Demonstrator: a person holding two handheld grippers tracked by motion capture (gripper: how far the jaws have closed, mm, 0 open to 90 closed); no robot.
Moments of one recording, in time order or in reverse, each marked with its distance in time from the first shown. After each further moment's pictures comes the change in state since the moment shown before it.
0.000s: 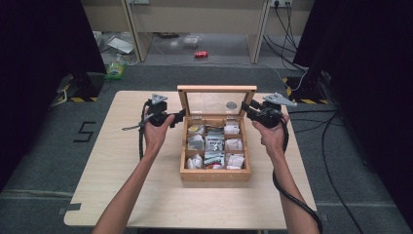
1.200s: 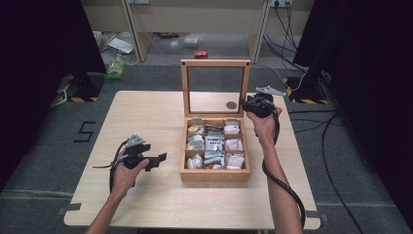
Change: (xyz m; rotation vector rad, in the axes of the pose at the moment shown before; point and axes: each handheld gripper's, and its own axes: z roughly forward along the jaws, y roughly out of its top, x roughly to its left) left arm 0.033 -0.115 -0.088 0.179 -0.158 0.061; right arm -0.014 0.003 0.046 0.095 -0.093 0.057
